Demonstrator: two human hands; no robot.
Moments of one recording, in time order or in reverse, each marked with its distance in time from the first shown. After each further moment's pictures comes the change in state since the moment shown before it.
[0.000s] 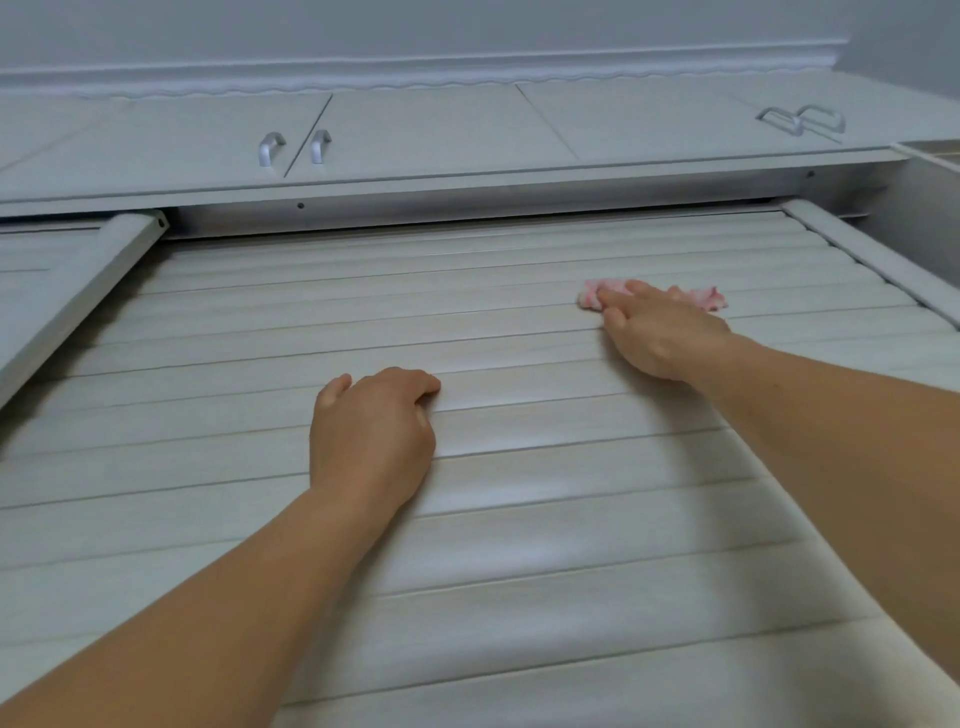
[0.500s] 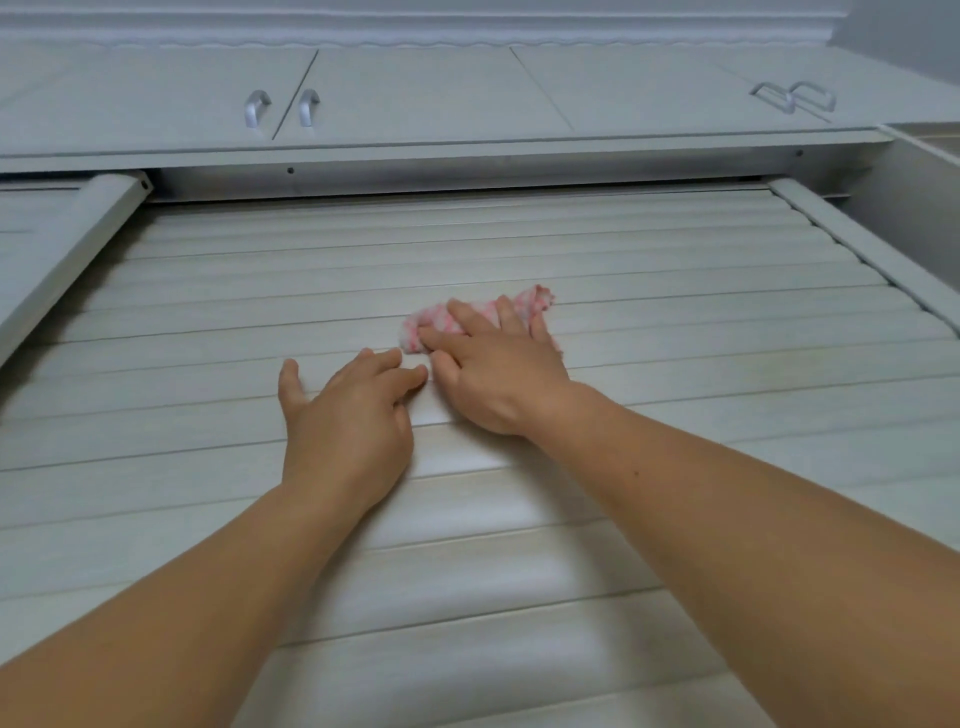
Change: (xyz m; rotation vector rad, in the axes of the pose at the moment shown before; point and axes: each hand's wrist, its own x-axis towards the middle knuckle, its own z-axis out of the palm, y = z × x) left_hand -0.019 -0.019 -0.005 0.077 -0.088 0.011; right_hand -0.069 -0.124 0.031 0.074 -0.015 -0.372
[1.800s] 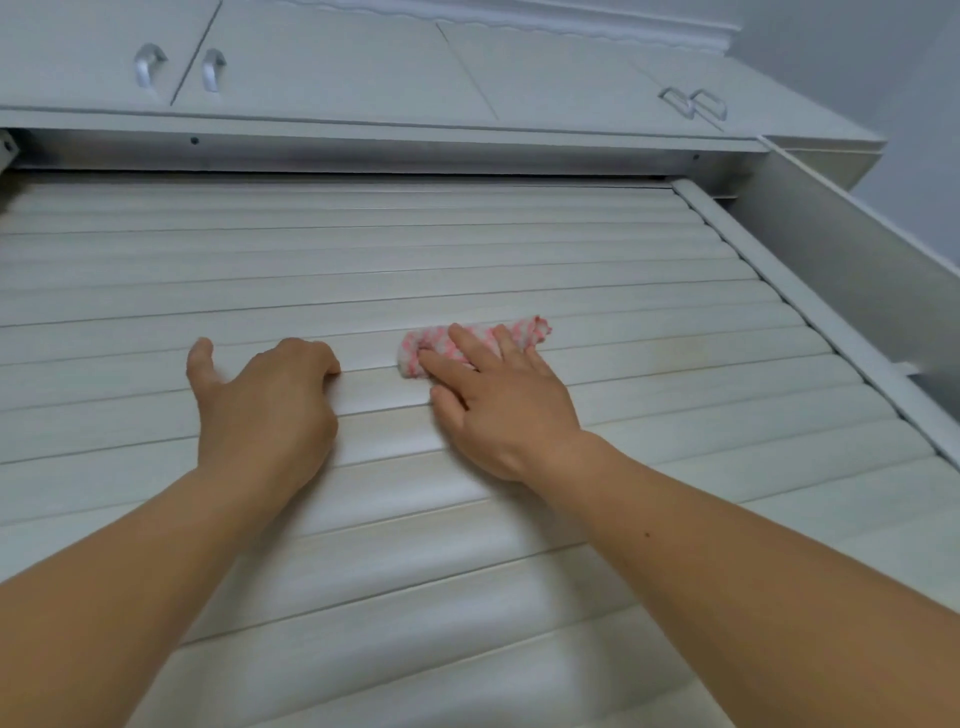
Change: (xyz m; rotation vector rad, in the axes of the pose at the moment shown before) left_hand 0.003 0.002 -0.008 0.041 0.021 0.007; right_hand -0.069 0.028 -0.003 -0.050 0.048 0.124
